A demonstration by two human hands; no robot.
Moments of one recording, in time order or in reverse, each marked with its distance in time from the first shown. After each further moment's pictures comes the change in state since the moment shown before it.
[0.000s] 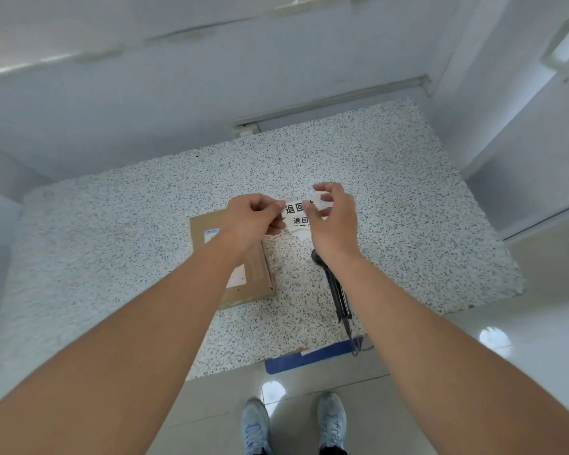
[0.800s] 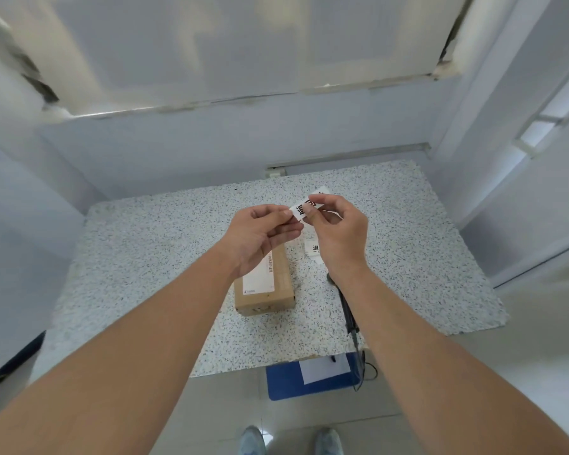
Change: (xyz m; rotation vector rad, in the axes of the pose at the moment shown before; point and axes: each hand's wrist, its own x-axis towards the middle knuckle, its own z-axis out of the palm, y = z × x) left_hand -0.103 0.067 -0.070 -0.571 -0.216 0.001; right_hand -0.074 -0.111 -0.011 0.378 -0.040 -0.150
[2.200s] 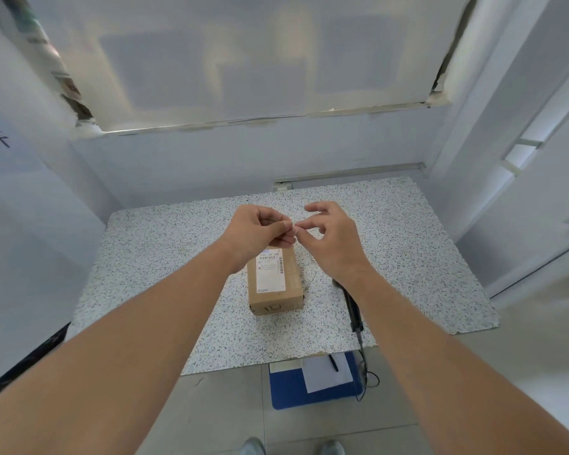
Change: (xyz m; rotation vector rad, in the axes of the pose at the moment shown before) left_hand -0.049 0.026 -0.021 0.485 -0.019 0.203; right_hand -0.040 -0.032 0.005 -0.582 -0.266 -0.316
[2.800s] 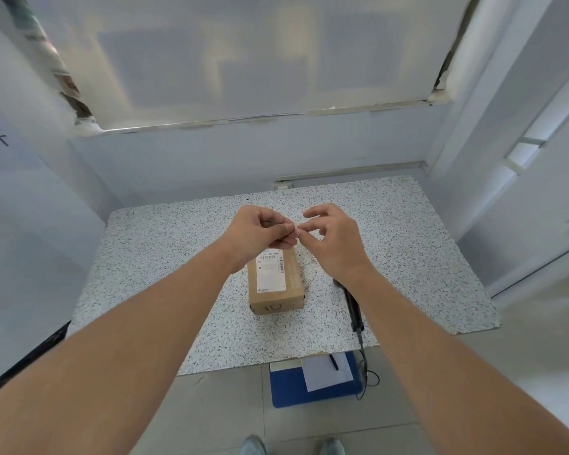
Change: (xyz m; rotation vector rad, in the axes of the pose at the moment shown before) left_hand 0.003 -0.001 -0.002 0.042 -0.042 -0.016; right_hand 0.002 0.004 -0.001 -0.060 -0.009 -0.035
